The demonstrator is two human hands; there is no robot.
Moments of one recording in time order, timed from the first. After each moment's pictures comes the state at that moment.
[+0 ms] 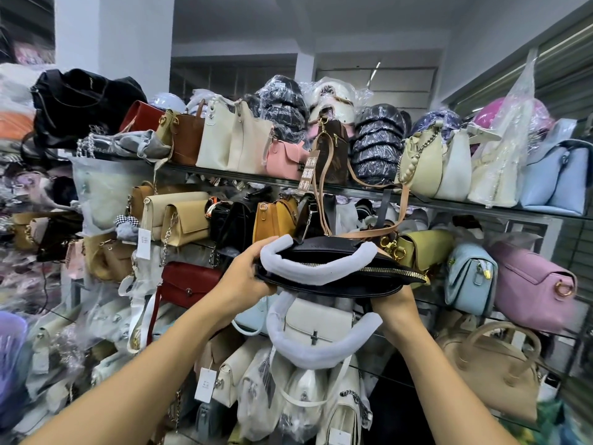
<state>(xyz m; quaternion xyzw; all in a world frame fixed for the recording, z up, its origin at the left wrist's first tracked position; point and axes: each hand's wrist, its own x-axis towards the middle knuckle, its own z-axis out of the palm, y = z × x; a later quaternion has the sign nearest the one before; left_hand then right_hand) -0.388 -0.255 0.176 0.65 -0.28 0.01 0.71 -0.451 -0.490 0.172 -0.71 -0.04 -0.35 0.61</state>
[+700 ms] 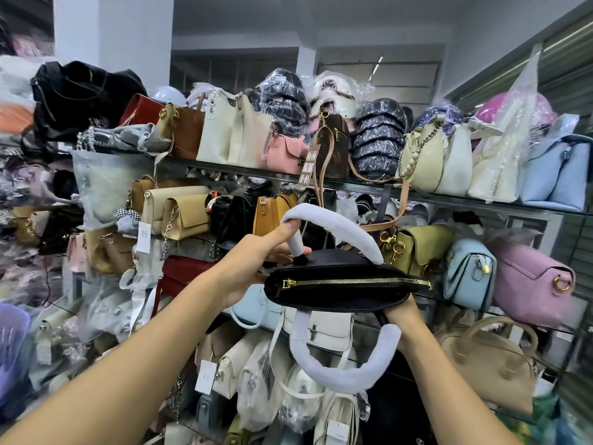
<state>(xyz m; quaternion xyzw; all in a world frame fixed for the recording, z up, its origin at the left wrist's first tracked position) -0.425 -0.258 0.214 0.71 -0.26 -0.06 0.65 -0.464 -0.498 0.163 -0.65 0.02 -0.28 0.70</state>
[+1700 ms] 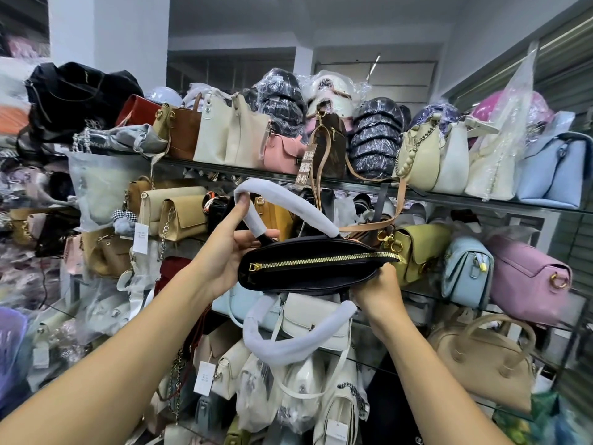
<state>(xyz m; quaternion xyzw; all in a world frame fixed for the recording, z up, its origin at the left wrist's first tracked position) -0.401 -0.242 0.212 0.56 -0.17 -0.08 0.81 -0.460 -0.471 0.182 -0.76 -0.05 -0.34 0.55</state>
